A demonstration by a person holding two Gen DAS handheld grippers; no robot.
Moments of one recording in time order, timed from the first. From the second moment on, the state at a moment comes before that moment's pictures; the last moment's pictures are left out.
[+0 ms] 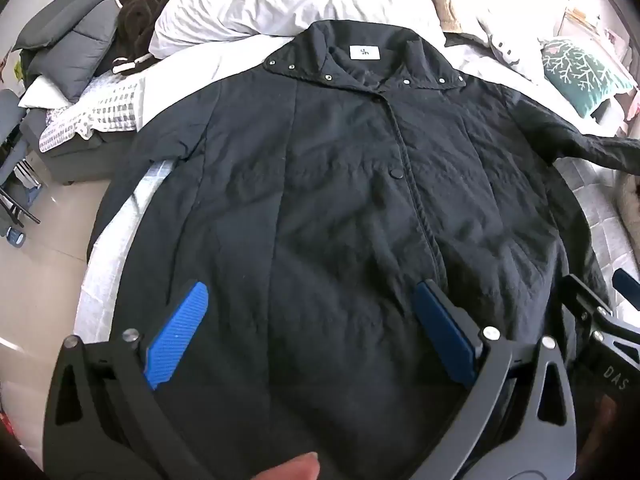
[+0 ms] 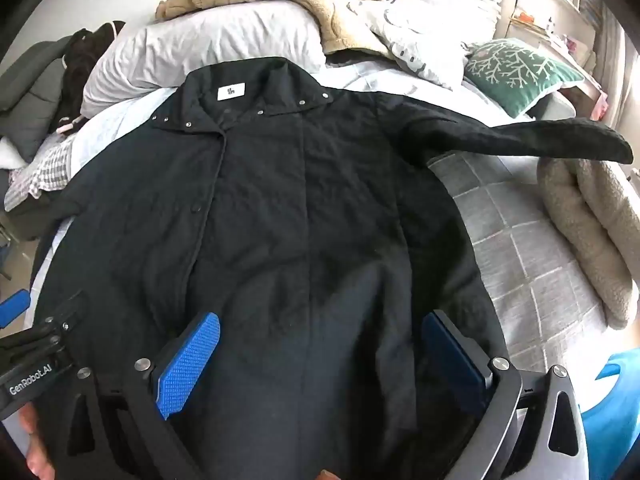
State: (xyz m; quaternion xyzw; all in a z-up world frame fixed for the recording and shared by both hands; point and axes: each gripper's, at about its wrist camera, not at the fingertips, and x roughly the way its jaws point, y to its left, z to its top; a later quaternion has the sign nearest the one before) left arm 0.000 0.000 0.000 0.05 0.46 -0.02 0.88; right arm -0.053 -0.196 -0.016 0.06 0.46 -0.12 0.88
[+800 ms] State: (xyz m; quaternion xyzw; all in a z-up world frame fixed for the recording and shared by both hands) left arm -0.001 0.011 -0.001 0.04 0.47 -0.02 0.88; right arm -0.043 -0.187 -0.018 0.06 0.47 -0.12 0.88
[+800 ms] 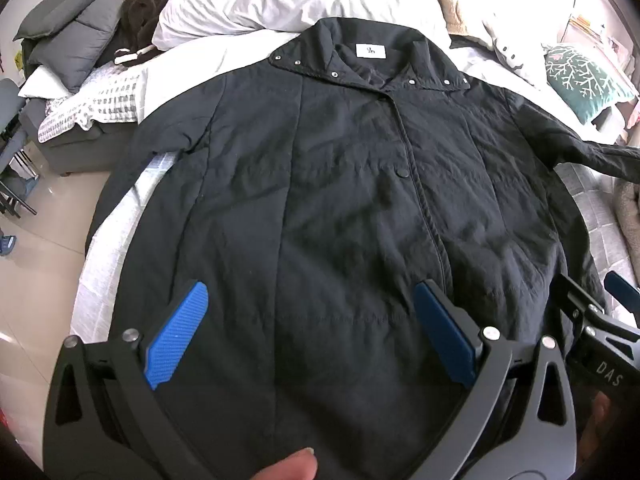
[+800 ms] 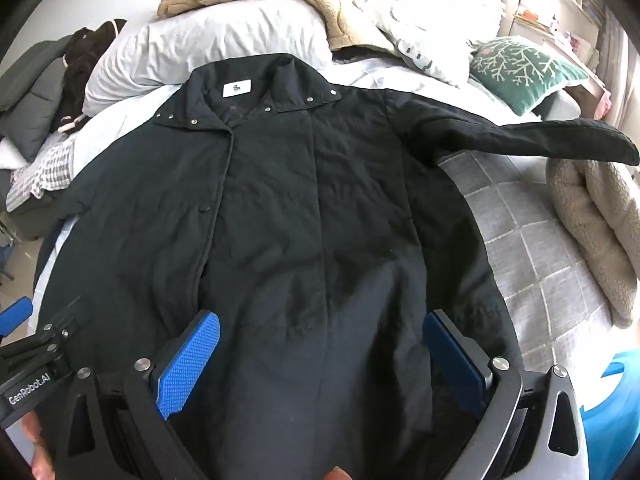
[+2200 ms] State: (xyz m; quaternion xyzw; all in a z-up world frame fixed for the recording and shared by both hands) left arm 0.000 0.021 0.001 0.03 0.48 -0.02 0.88; right arm -0.044 -0.198 -0.016 0.08 0.47 -0.12 0.87
